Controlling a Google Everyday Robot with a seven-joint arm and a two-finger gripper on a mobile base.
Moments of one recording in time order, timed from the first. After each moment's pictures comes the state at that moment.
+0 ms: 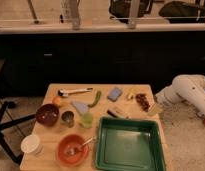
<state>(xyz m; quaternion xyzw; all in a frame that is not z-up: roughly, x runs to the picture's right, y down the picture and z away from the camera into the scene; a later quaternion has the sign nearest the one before) 0.299 0.090 0.780 -0.22 -0.06 0.30 0.92</state>
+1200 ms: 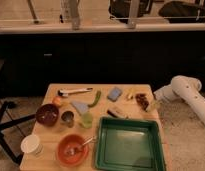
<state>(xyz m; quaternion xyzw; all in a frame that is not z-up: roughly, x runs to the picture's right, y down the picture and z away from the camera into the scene) 0.322 0.082 0.874 -0.22 -0.08 0.31 0.92</state>
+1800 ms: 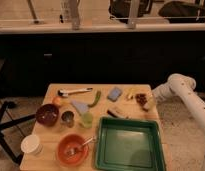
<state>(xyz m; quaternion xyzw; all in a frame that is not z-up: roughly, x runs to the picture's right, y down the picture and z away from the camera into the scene) 0.323 0.075 0.913 -0.23 -0.10 0.33 0.91</state>
